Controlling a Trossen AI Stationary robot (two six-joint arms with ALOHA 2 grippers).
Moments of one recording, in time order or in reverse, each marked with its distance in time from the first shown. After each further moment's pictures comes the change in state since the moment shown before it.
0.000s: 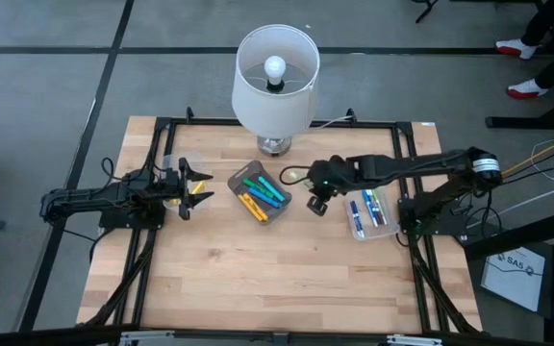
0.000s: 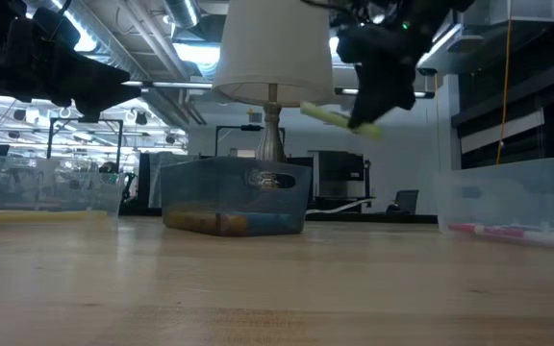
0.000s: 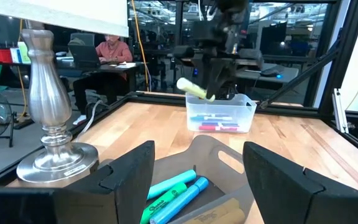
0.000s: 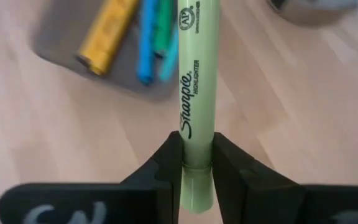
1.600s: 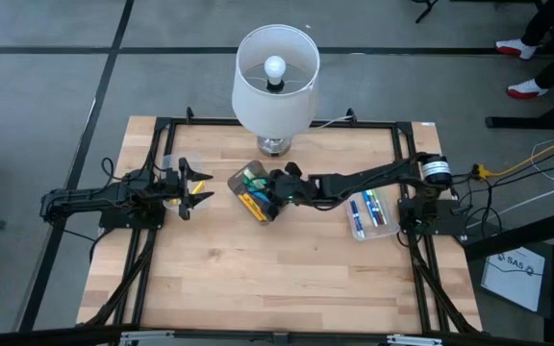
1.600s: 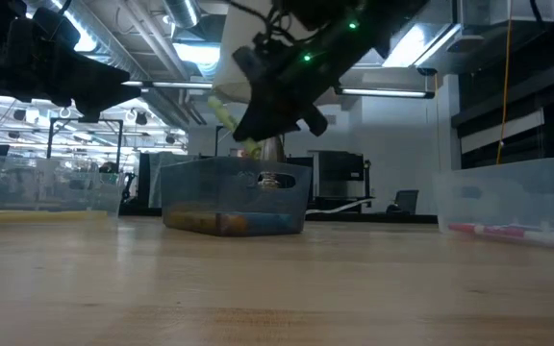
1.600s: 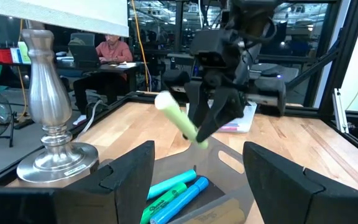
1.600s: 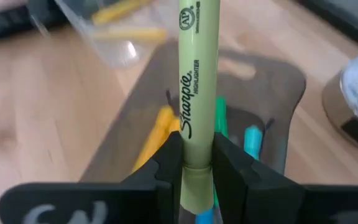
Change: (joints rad) left arm 0.000 0.000 0.000 0.000 0.000 0.000; right arm 0.071 0.392 0.124 0.671 0.184 -0.041
